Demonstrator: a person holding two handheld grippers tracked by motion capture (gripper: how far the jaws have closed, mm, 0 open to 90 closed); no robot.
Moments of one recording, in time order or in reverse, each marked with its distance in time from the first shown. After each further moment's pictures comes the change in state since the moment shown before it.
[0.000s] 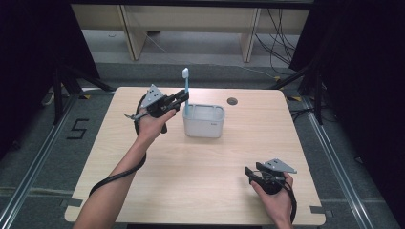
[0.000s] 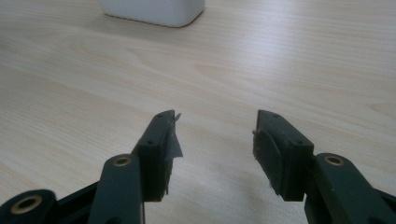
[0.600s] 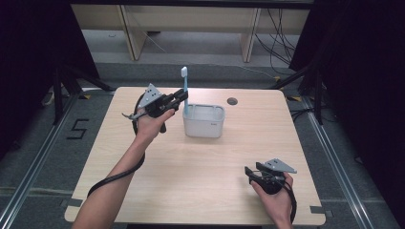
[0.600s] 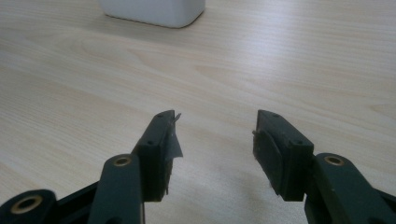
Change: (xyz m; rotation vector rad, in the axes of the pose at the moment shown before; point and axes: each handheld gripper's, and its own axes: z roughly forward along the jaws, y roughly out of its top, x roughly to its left) left arm -0.003 0.007 -0.006 -0.023 -0.009 0.001; right arm 0.001 0.001 -0.001 0.007 -0.003 0.014
